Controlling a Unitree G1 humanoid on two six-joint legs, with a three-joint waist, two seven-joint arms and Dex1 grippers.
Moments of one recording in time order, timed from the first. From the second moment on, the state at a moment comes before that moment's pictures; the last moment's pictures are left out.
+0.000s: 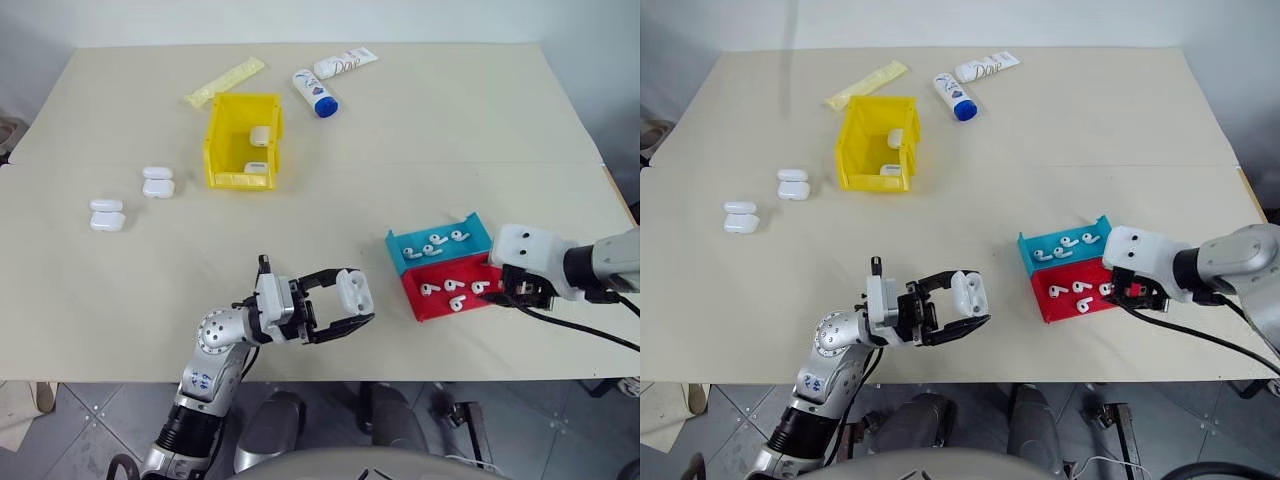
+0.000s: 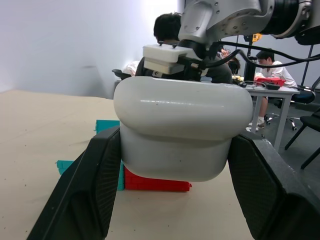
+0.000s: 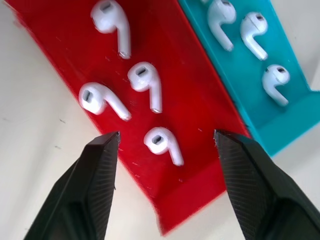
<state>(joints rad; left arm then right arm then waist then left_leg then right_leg) -0.05 0.20 -0.23 -0.15 -0.39 -0.14 -0.96 -0.30 -1.30 0.18 -0.31 0.21 0.60 1.08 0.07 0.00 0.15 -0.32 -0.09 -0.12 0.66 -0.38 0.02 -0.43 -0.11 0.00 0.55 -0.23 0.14</state>
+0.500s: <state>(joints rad) -0.03 0.20 -0.23 -0.15 -0.38 -0.15 -0.93 -0.42 -1.21 0.30 -0.14 0.01 0.42 1.24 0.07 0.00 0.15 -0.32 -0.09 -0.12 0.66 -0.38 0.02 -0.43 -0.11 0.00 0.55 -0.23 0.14</state>
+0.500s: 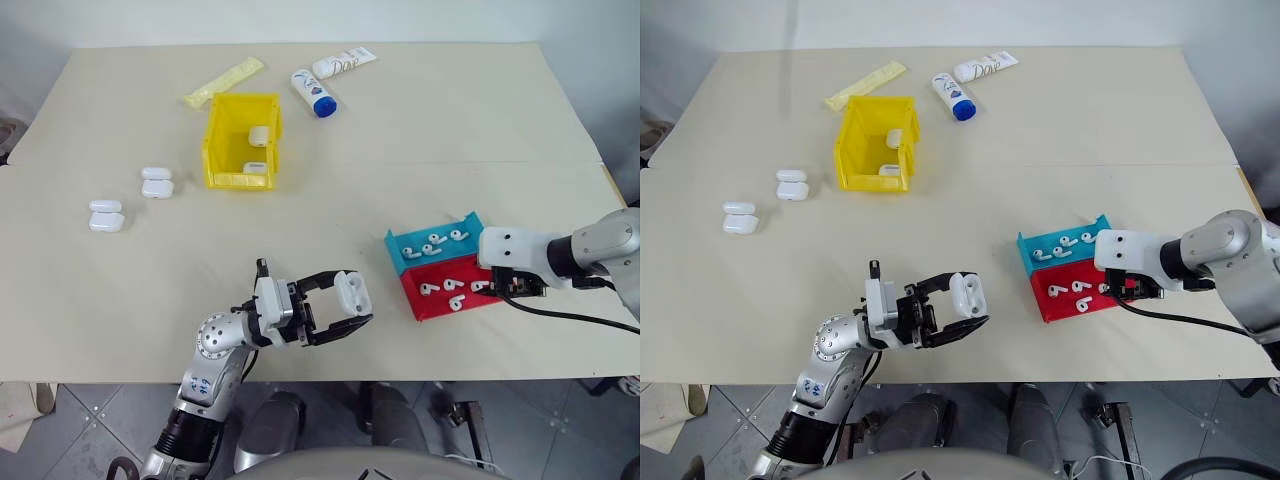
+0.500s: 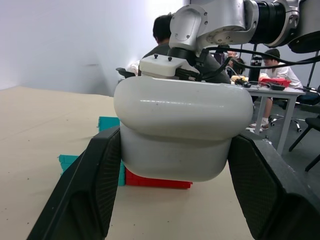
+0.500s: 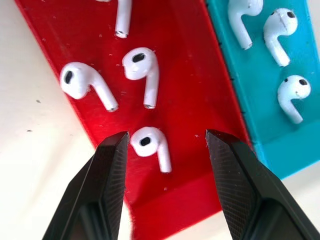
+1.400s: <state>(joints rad) 0.00 0.21 -0.24 -0.18 -0.37 -0.16 -0.90 -0.45 -1.16 0.31 -0.08 -0.08 0.33 1.31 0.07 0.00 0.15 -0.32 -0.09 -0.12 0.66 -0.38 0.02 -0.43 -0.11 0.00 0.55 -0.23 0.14</state>
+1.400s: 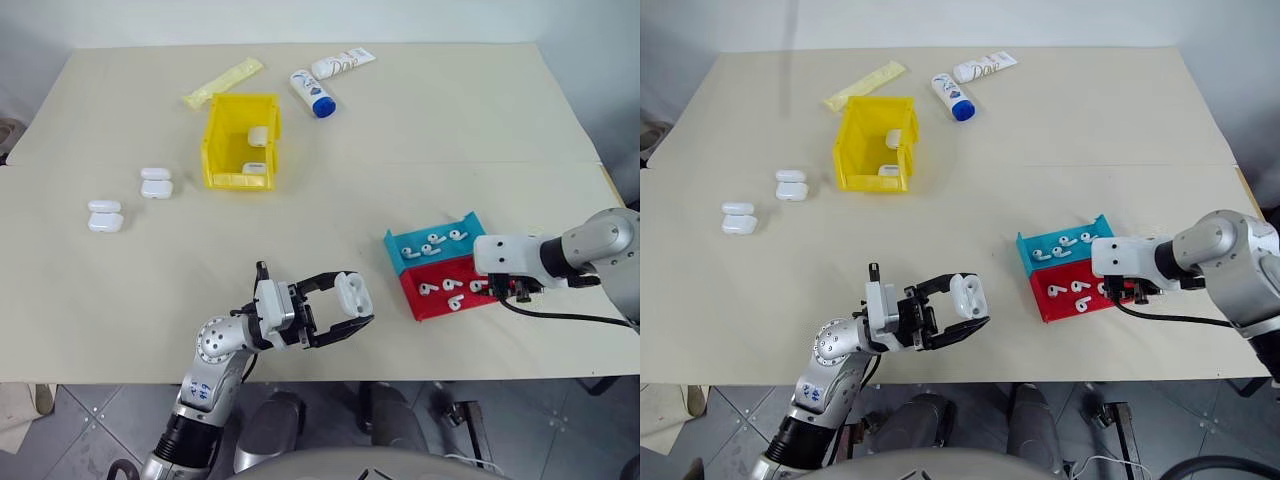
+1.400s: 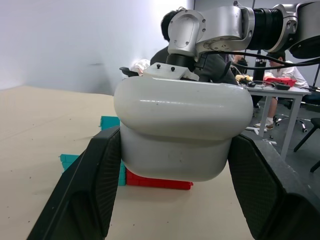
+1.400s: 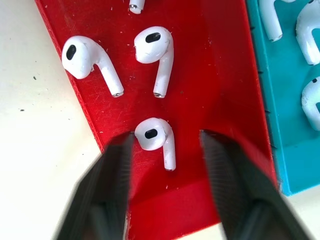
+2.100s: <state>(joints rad) -0.15 0.16 -0.24 -0.04 -0.41 -0.17 -0.97 -0.28 -0.88 -0.26 -0.43 0.48 0.75 1.20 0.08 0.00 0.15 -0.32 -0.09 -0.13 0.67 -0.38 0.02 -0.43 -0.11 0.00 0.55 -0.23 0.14</state>
